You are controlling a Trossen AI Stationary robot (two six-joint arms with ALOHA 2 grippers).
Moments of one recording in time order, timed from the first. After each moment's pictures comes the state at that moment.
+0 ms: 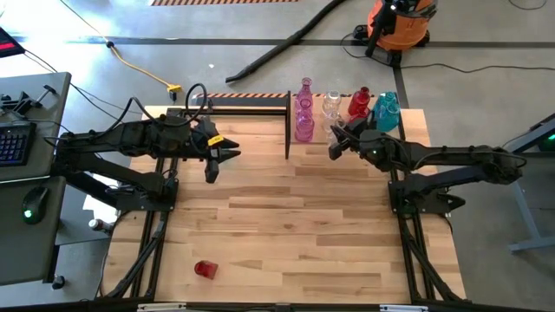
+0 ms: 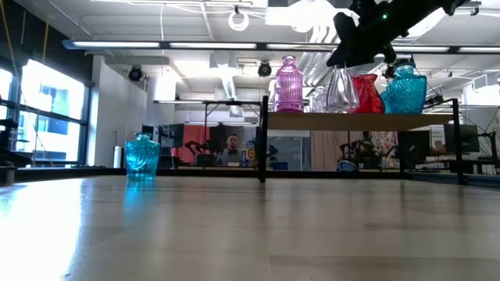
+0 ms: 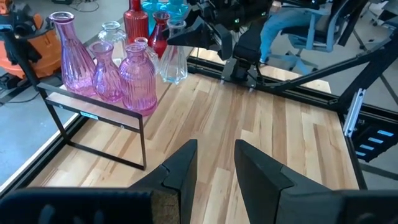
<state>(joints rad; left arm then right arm) -0.02 1.03 1.26 -0.66 -0.22 -0.23 -0.15 0.99 0.71 -0.08 0.70 0.24</state>
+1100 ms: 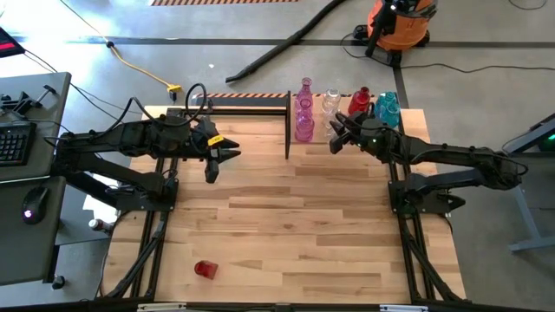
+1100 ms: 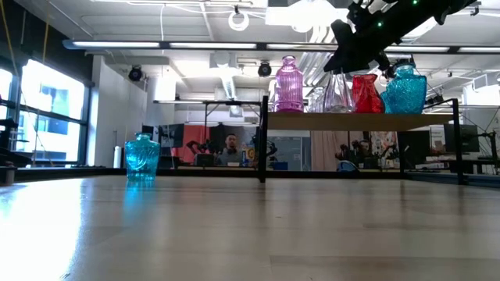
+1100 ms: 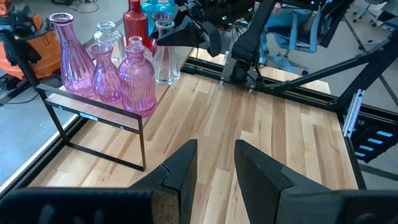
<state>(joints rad) -0.02 1.03 1.26 -0.66 -0.22 -0.23 -0.29 1.00 0.71 -0.06 0.52 0.23</state>
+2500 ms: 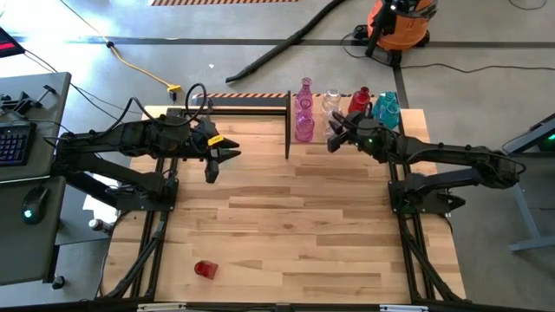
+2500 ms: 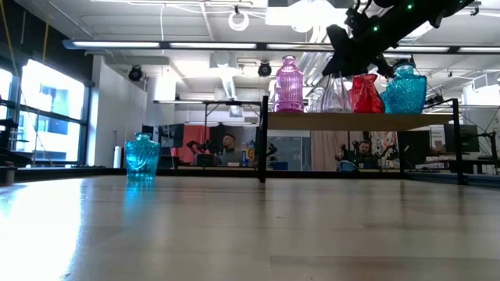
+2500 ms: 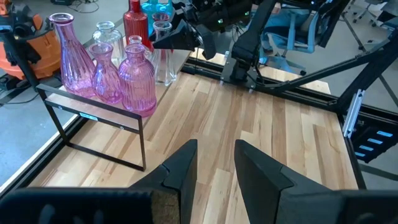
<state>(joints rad) -0.02 1.03 1.26 -0.66 -0.22 -0.23 -0.30 1.03 0.71 -0.06 0.54 0.28</state>
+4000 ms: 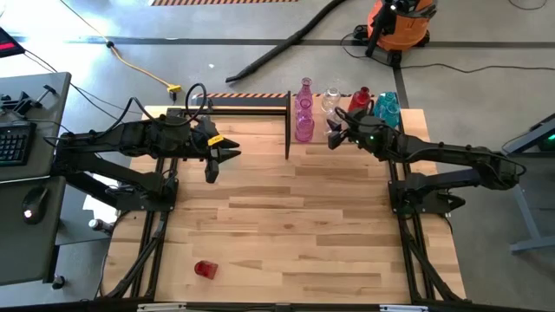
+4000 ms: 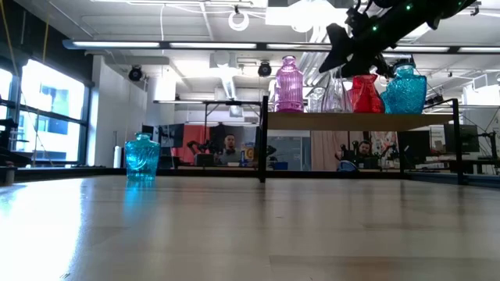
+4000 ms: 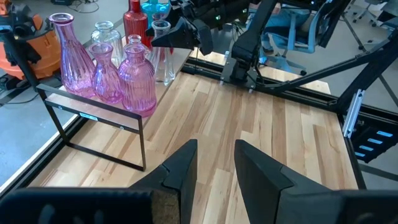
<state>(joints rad) -0.02 1.03 1.26 -0.66 -0.22 -0.23 -0.33 1.03 0.71 -0.02 0.51 0.28</state>
